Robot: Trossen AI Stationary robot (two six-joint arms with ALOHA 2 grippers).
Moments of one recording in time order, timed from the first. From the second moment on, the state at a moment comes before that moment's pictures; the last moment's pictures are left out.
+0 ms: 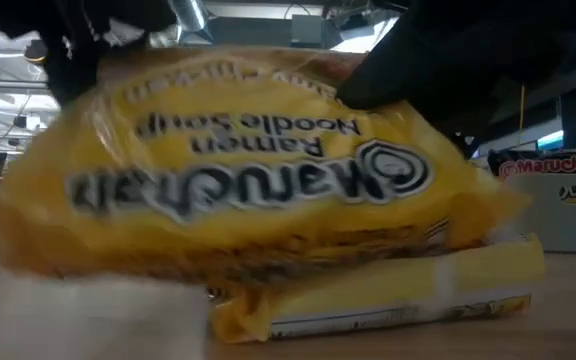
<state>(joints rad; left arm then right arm) -0.65 1.74 0.93 0.18 -0.36 -0.84 0.59 1.90 1.02 0.30 0.28 0.73</state>
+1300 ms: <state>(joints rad) -0.55 1.71 0.92 0.11 -0.31 -0.74 0.59 1.90 1.02 0.30 0.31 0.70</state>
